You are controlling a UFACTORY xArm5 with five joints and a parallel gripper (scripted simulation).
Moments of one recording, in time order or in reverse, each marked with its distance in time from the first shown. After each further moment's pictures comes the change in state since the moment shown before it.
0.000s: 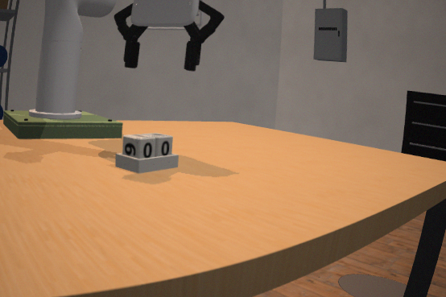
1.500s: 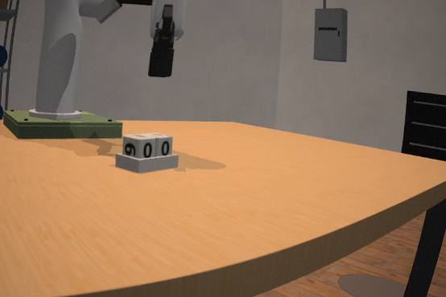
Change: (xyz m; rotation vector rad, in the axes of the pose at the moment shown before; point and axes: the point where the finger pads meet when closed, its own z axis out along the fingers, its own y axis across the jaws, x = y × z) arm -0.041 0.016 0.011 0.002 0.000 1.154
